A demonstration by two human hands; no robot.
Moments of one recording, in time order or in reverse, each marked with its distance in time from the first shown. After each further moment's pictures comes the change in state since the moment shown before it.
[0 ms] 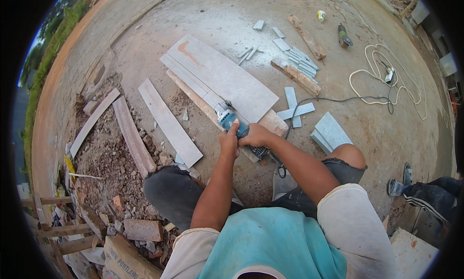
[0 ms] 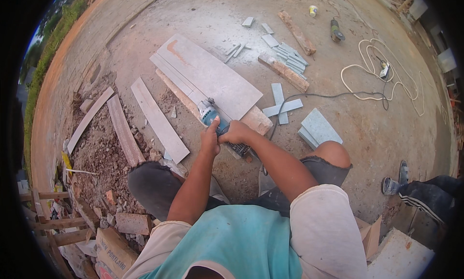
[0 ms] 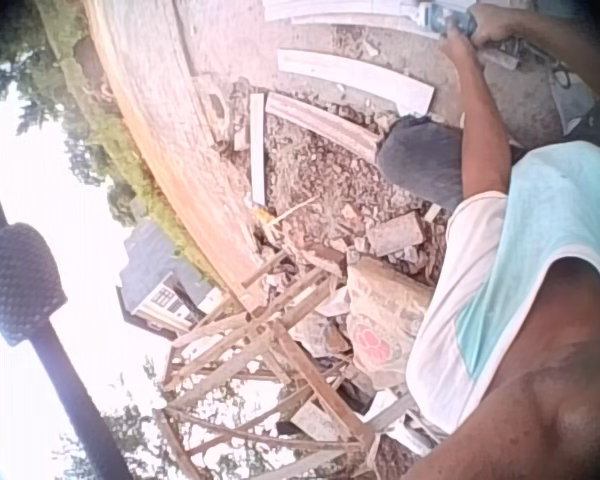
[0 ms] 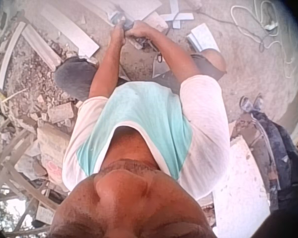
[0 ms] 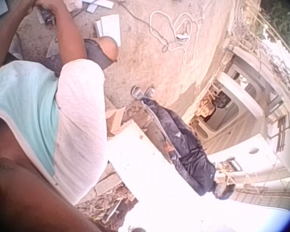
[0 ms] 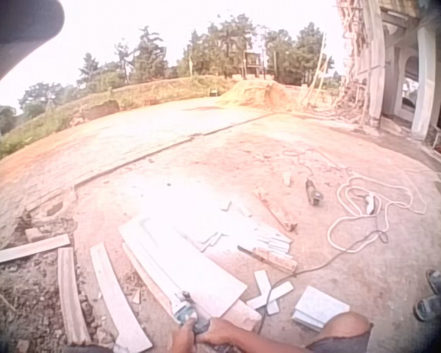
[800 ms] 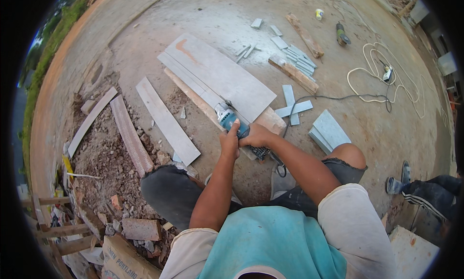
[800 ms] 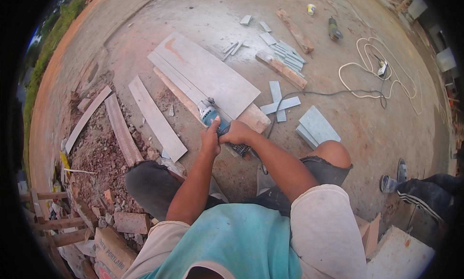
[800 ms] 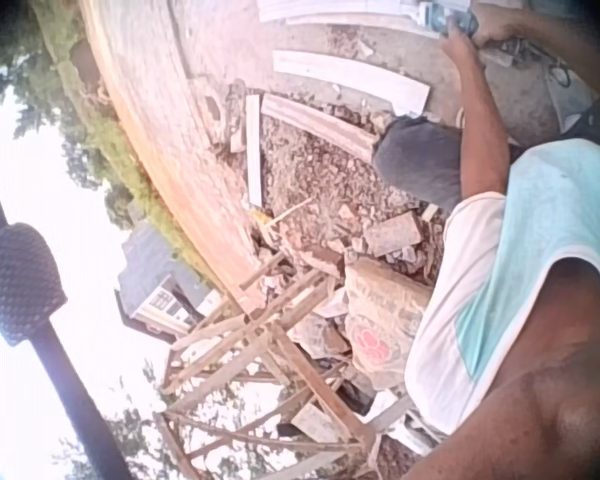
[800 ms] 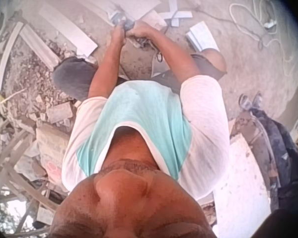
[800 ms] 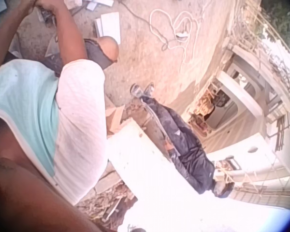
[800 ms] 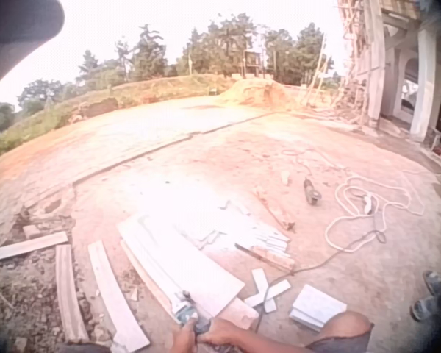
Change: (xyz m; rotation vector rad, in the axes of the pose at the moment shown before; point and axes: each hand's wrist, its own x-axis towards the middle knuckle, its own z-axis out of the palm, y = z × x) left_hand -0.013 -0.005 0.006 -0.002 0.007 -0.014; right_hand -0.012 0.007 0.001 -0.034 0.042 -0.006
